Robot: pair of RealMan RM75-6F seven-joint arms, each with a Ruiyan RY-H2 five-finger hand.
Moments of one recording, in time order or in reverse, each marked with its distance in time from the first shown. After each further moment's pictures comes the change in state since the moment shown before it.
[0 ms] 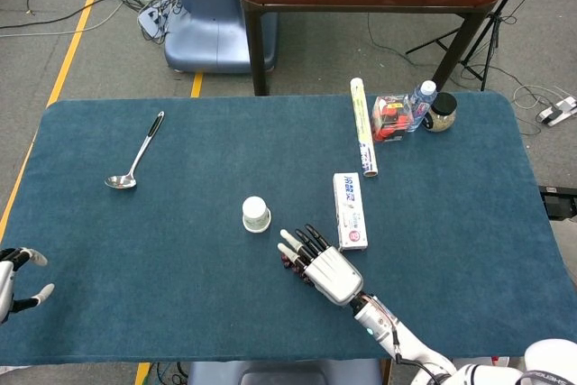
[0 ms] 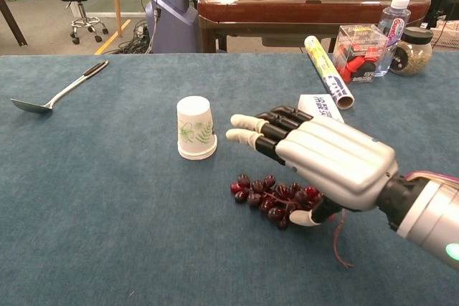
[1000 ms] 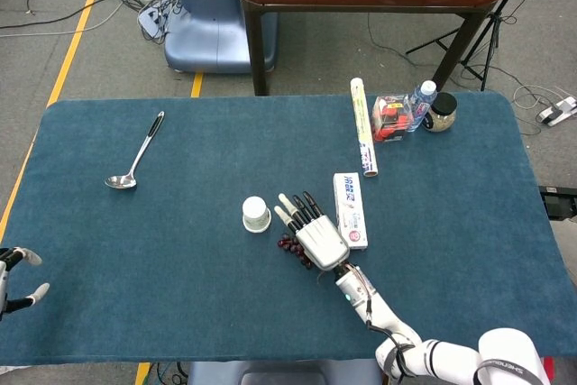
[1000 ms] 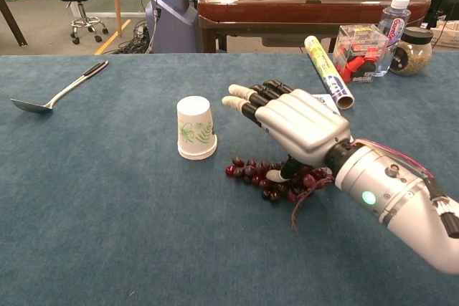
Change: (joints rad) left arm 0.008 0.017 -0.006 -0.004 0.001 0.010 -0.031; right arm 0.113 -0.204 0.148 0.309 0.118 -0.019 0.036
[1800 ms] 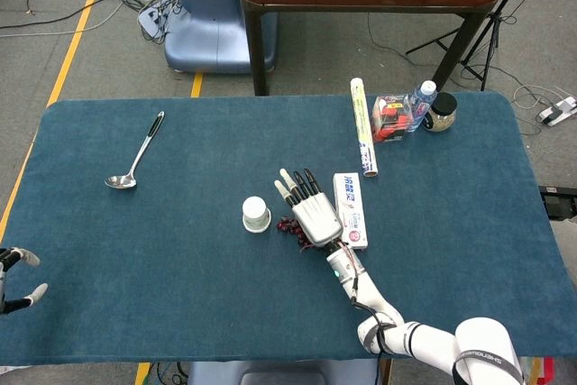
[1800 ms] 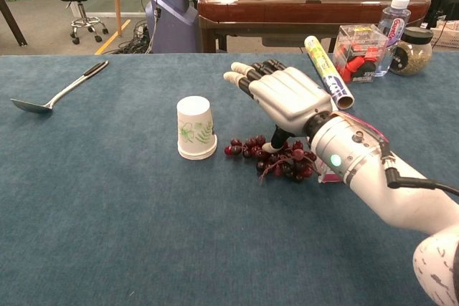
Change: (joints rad) left arm 0.005 0.009 0.000 -0.004 0.003 0.003 -0.014; right arm 0.120 -0.082 0.105 0.158 0.113 -0.035 0.001
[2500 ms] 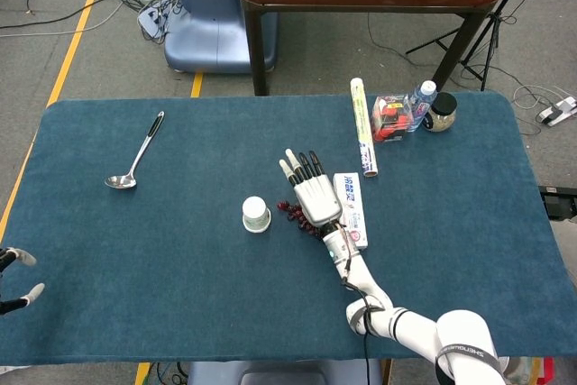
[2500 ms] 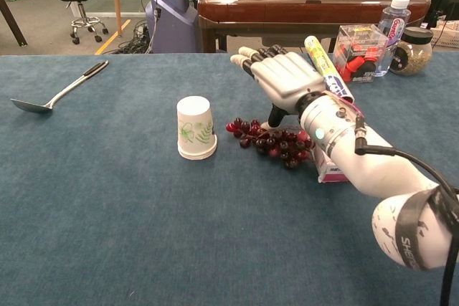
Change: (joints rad) left arm 0.007 0.012 -0.002 0.000 -0.001 0.005 -0.025; right arm 0.108 -0.060 0.077 0.166 0.095 -0.025 0.055
